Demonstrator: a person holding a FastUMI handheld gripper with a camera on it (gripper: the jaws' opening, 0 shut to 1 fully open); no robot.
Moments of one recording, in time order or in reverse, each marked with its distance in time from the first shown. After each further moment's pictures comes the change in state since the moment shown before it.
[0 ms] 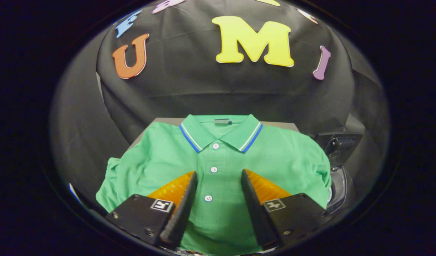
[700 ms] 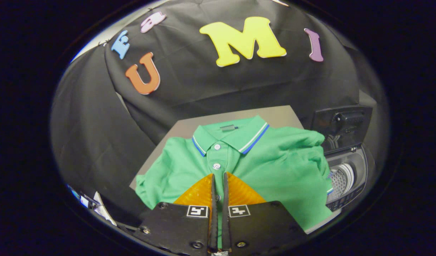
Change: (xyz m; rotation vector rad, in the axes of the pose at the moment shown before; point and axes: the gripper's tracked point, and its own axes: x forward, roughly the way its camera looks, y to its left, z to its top) arm -0.055 -0.021 -0.006 0.139 -0.037 0.277
